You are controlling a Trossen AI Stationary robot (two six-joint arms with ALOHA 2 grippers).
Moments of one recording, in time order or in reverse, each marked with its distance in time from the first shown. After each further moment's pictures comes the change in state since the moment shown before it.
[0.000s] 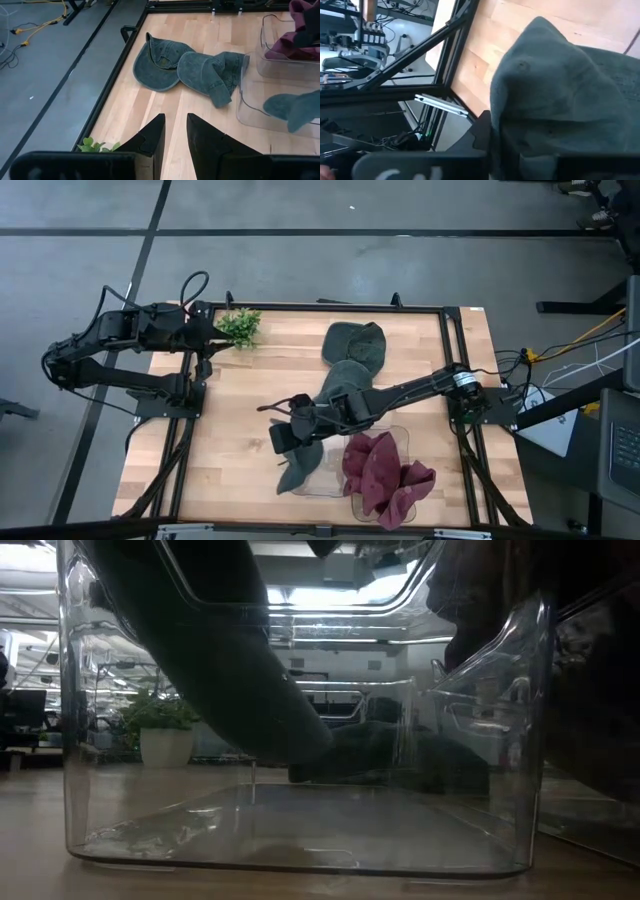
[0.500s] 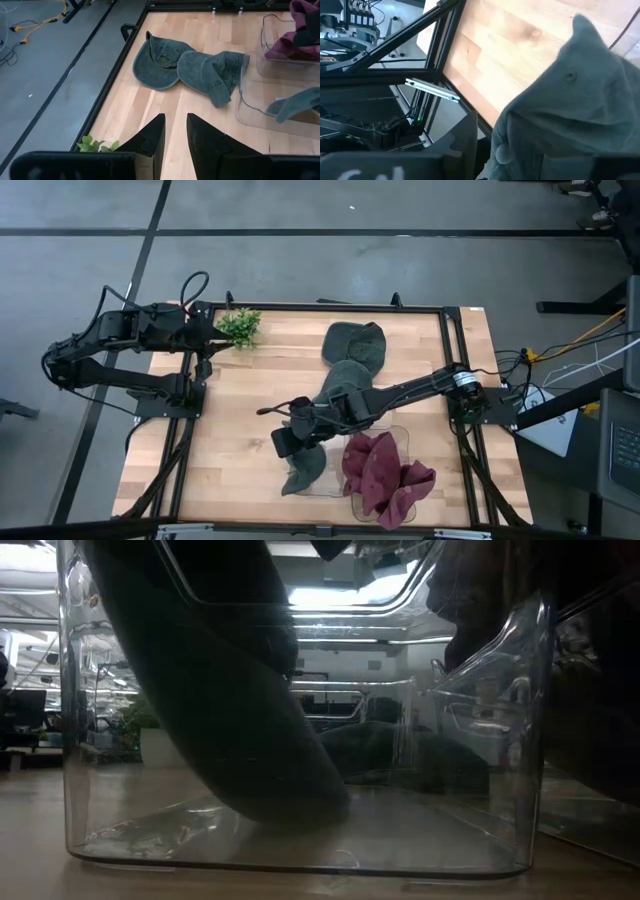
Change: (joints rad) left arm 0.000 0.000 0.000 -0.006 0.000 -0.011; right arm -0.002 0.000 0.000 -0.042 -0.079 -0.028
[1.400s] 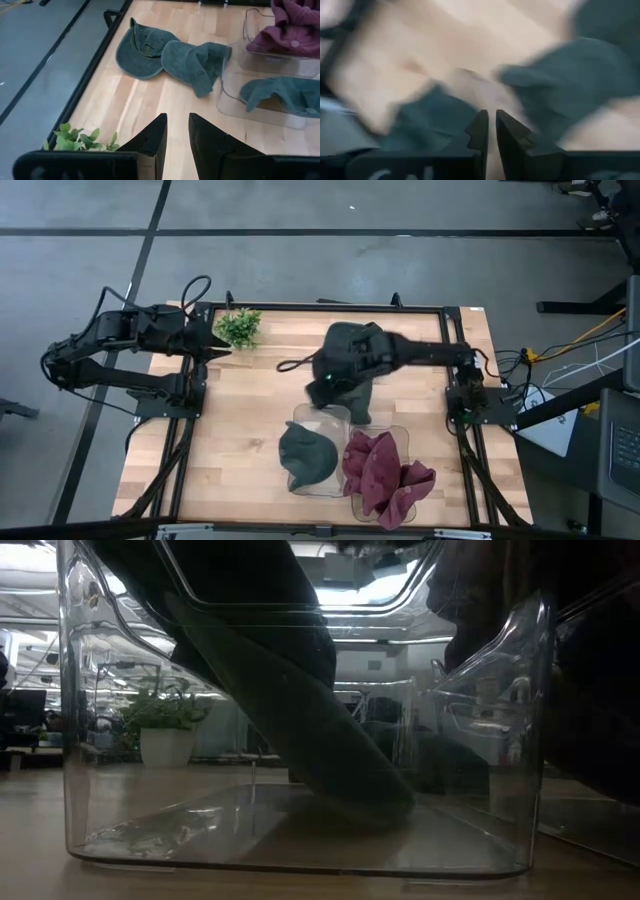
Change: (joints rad) left arm 0.000 -0.010 0.000 -0.058 0.090 -0.064; right arm -0.191 -0.072 0.317 -0.814 0.108 -0.382
